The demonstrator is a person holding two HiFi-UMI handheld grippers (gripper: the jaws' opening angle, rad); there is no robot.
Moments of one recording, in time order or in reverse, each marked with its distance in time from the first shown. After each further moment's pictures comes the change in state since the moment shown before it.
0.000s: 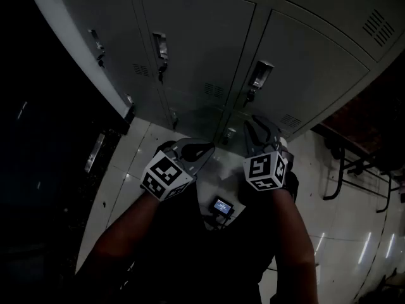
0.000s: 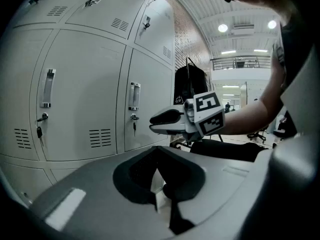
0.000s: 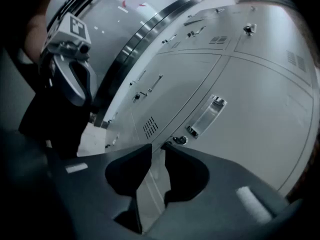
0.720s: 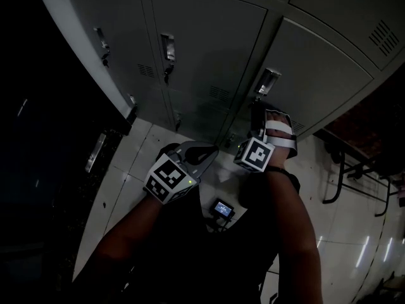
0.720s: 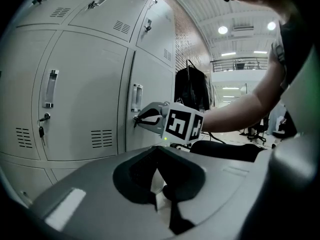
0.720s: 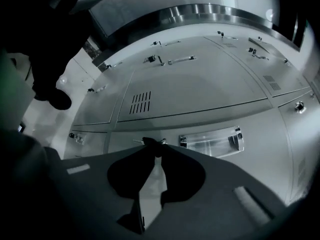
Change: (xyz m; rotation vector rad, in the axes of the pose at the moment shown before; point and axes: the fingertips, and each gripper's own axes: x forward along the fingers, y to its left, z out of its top) left arm -0.006 0.004 0.001 0.003 -0.015 -0.006; right arm 0.054 -0.029 0.002 -0.573 0.261 -0.241
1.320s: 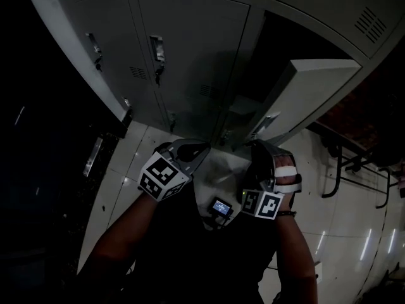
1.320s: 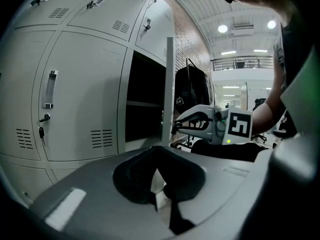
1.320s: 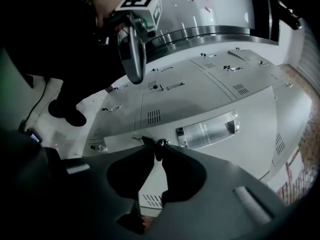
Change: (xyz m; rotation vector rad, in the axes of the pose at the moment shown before) left arm 0.000 0.001 -0.001 0.006 0.007 0.004; right arm -0.130 0.033 -0.022 0.089 -0.165 0.002
